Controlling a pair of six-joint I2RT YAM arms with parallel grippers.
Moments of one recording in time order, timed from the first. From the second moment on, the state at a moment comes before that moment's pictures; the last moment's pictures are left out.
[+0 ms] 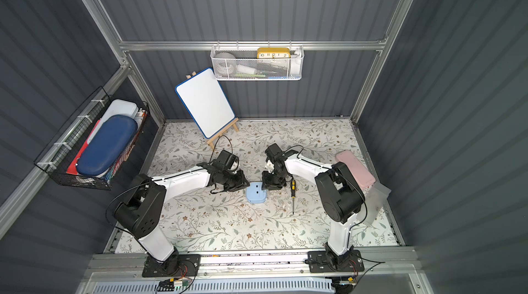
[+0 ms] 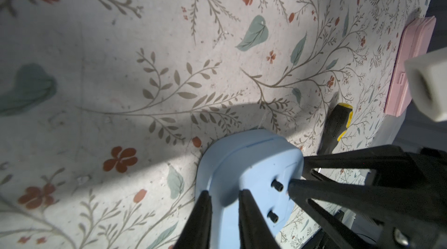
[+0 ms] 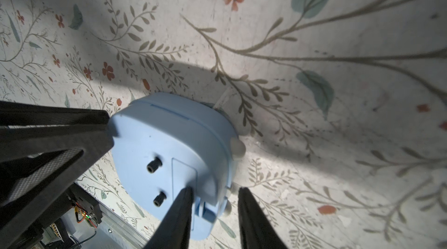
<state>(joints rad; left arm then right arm) -0.61 1.73 1.02 -0.36 0.39 -0.75 0.56 1.85 1.23 -0.72 -0.37 0.47</state>
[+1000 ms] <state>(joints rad) -0.72 1.53 0.72 -0.26 0.47 -0.95 0.53 2.19 1.68 -0.85 -0.28 0.40</state>
